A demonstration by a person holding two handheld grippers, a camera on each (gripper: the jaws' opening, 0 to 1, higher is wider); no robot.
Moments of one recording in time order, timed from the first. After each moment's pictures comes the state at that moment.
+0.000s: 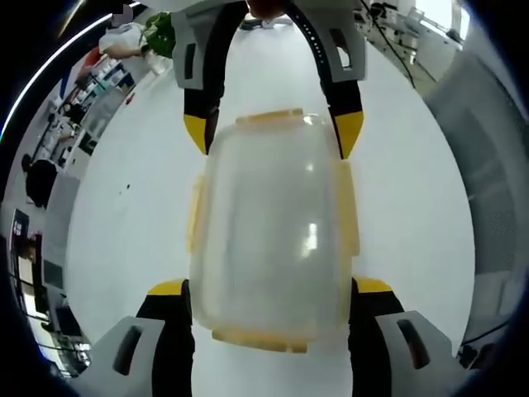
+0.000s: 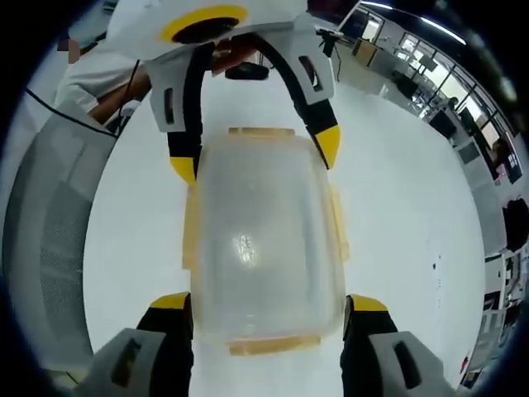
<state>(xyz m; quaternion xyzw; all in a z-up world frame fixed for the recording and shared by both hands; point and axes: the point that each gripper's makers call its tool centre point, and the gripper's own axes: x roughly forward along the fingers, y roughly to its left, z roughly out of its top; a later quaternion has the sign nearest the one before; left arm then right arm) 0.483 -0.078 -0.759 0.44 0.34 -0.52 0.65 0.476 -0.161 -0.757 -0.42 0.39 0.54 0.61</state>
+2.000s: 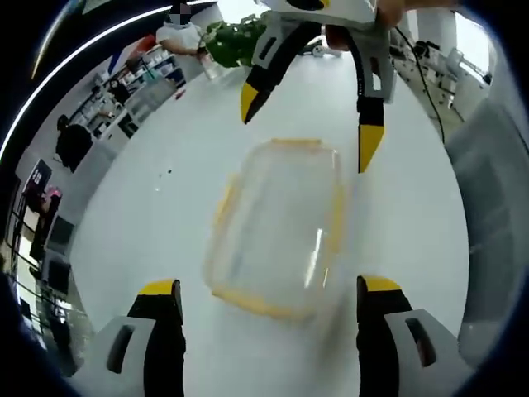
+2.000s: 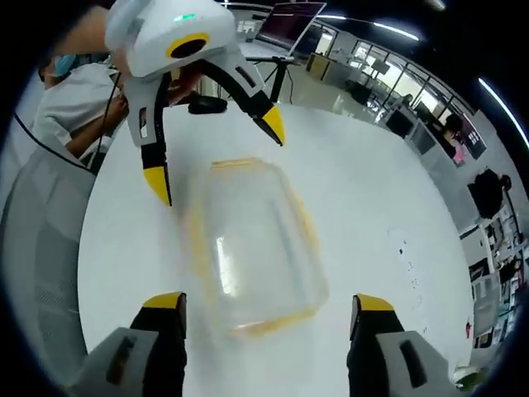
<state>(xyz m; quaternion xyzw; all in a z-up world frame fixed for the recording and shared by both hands) 0.480 -0.055 -0.721 0.35 0.32 -0.45 0.76 0.478 -0.168 -0.718 -0.36 0.34 0.48 0.72</state>
